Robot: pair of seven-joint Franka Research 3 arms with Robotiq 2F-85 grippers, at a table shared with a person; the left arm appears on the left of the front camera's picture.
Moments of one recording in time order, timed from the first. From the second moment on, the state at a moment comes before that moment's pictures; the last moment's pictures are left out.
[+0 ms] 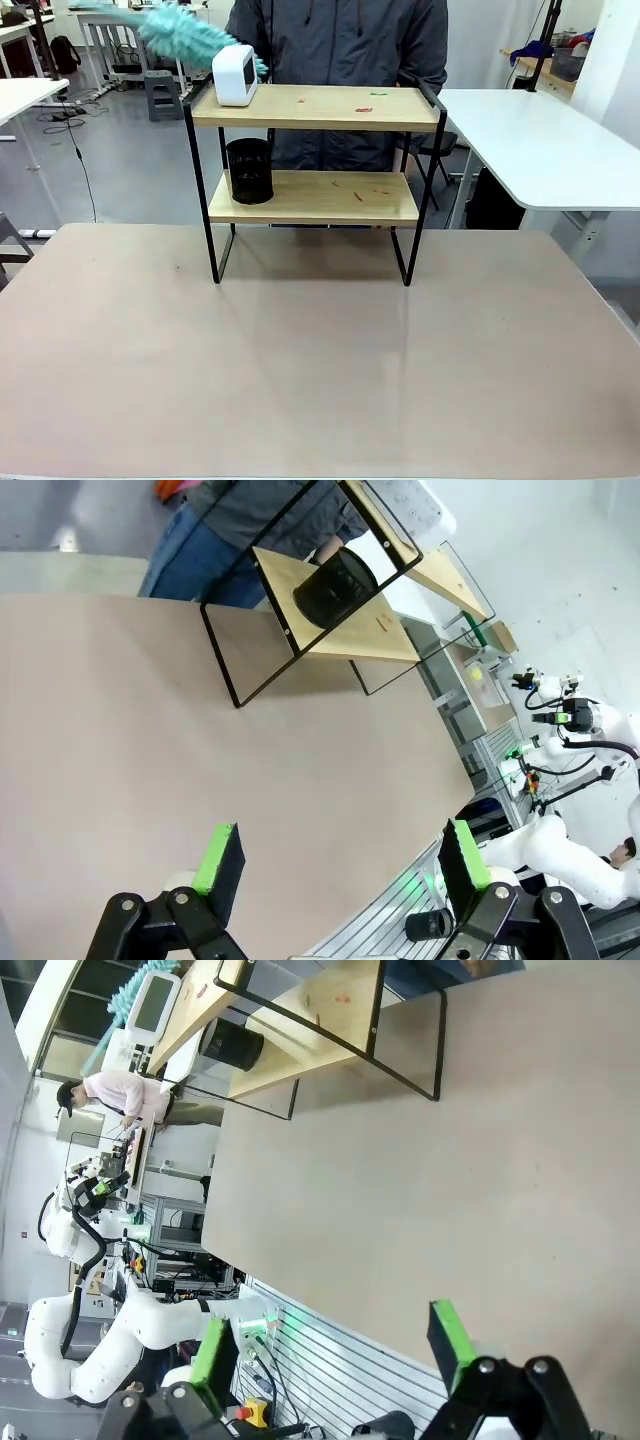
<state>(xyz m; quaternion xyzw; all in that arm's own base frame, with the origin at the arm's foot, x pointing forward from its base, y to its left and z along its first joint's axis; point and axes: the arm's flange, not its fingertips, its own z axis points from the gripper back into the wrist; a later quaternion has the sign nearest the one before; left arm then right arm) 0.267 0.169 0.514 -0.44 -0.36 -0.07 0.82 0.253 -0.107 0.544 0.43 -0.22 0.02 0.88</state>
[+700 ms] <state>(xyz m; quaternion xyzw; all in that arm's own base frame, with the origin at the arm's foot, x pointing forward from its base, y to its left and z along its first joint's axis) 0.355 0.155 0.592 -0.57 -0.28 -0.04 0.77 0.253 -0.107 0.543 0.43 -0.22 0.02 0.88</state>
